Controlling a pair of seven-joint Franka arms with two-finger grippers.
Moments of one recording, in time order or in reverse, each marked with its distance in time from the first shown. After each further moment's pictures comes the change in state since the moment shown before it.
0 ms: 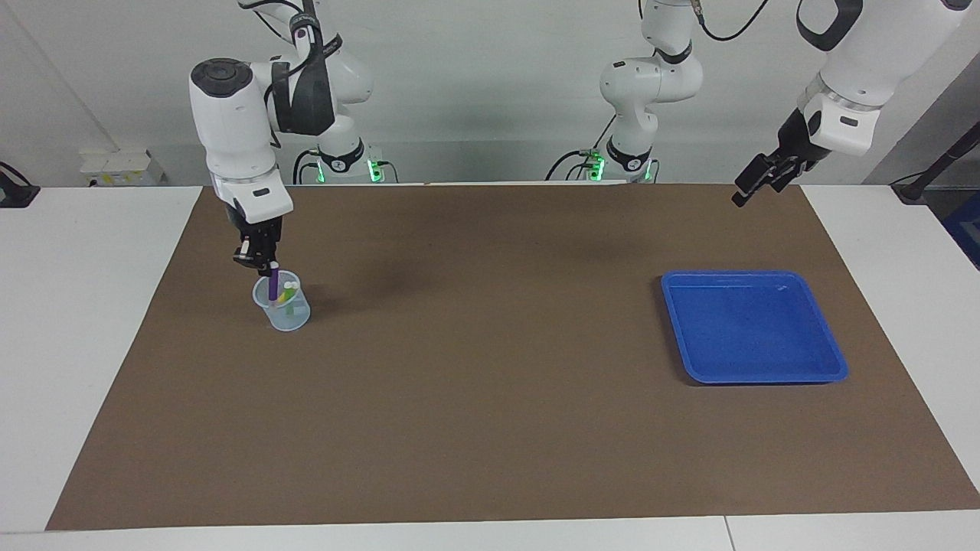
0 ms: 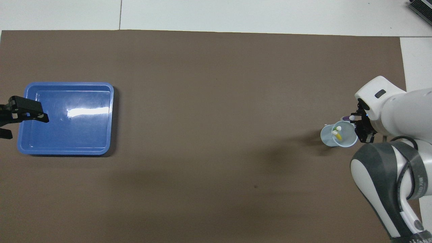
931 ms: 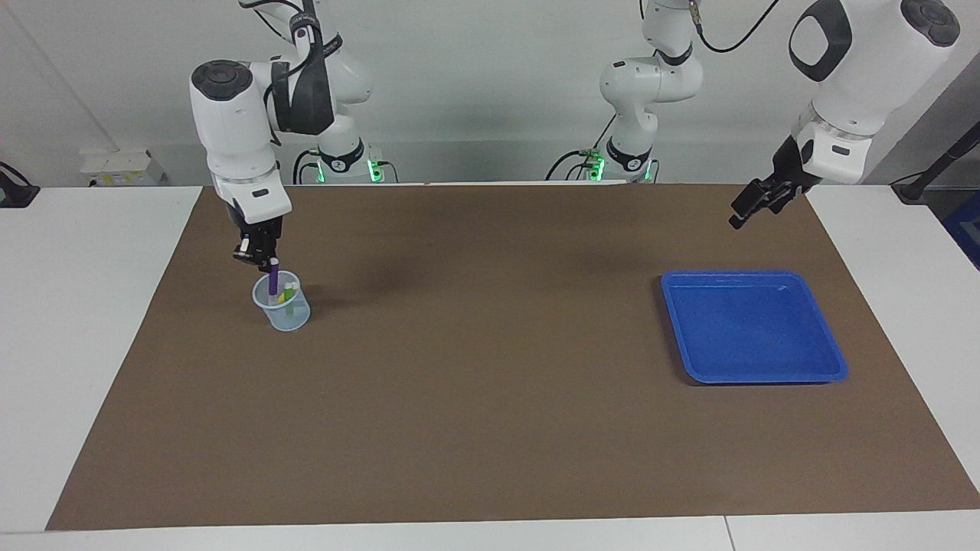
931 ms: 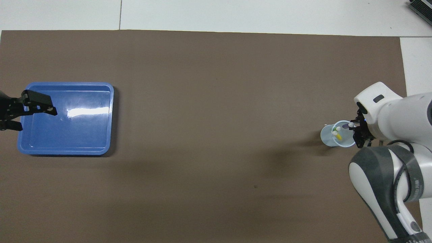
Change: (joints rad) left arm -0.002 0.035 -0.006 -0.022 0.008 0.080 0.002; right arm -0.004 -0.011 0.001 -0.040 0.000 -0.019 0.077
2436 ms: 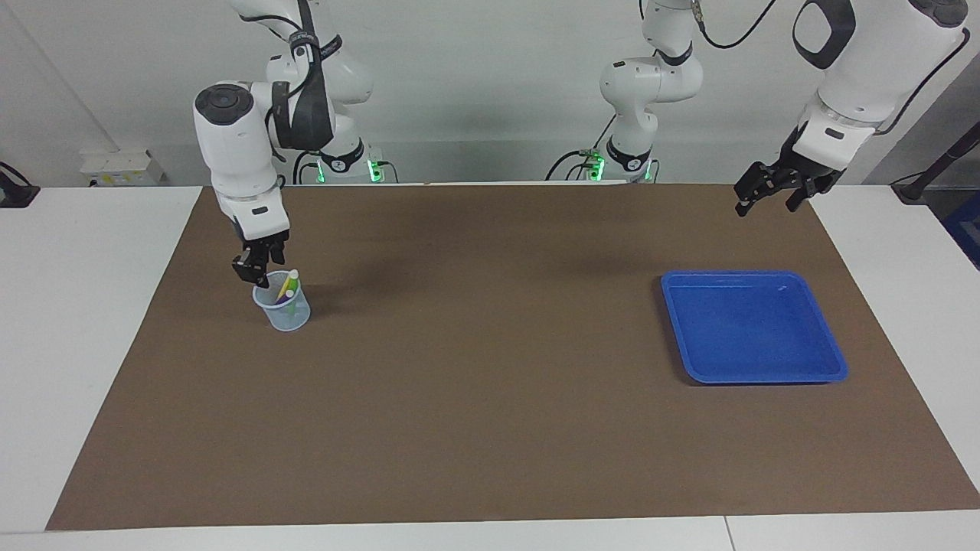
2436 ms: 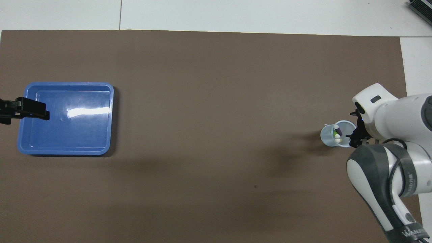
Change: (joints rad) left arm -0.002 0.000 -0.008 0.043 0.050 -0.032 0.286; right arm -0.018 0.026 0.000 -0.026 0.025 0.059 0.008
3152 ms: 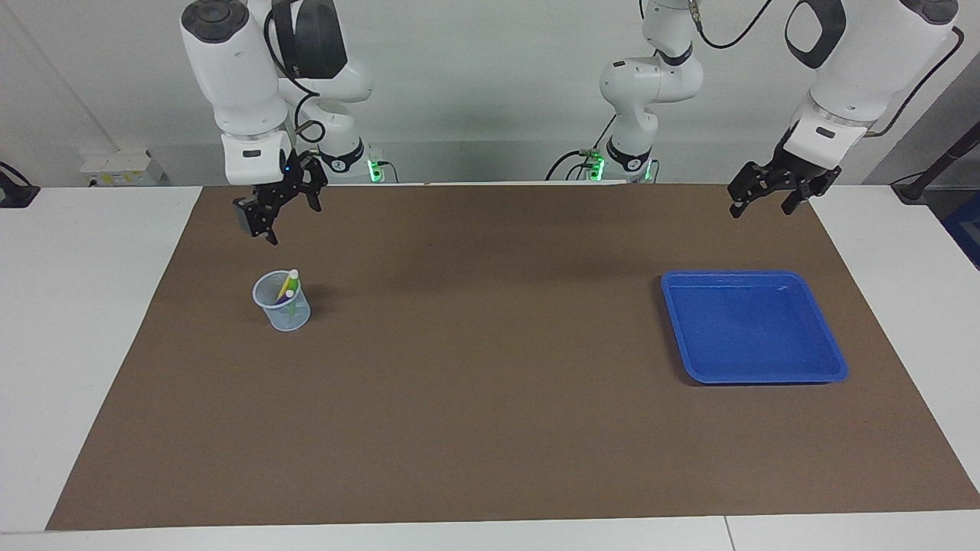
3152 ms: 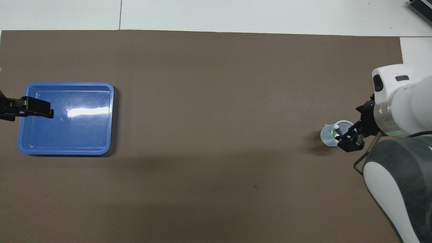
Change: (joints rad) left arm -0.015 0.000 -0.001 0.000 0.002 0.018 0.045; right arm 0.091 -0.015 0.017 0.319 0.119 -0.400 0.496
